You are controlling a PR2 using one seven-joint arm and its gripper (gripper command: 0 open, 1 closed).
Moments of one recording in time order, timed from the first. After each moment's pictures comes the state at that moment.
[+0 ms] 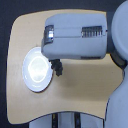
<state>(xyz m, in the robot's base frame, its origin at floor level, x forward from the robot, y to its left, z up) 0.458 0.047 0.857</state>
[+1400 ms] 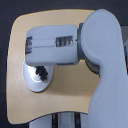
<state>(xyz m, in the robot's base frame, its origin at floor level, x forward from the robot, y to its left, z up) 0.458 0.143 0.766</state>
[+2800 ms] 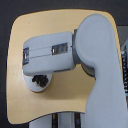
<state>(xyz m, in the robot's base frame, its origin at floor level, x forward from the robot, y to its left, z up) 0.429 0.163 0.742</state>
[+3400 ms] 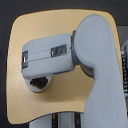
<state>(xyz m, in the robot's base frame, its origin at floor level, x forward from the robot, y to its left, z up) 0.419 0.167 0.741</state>
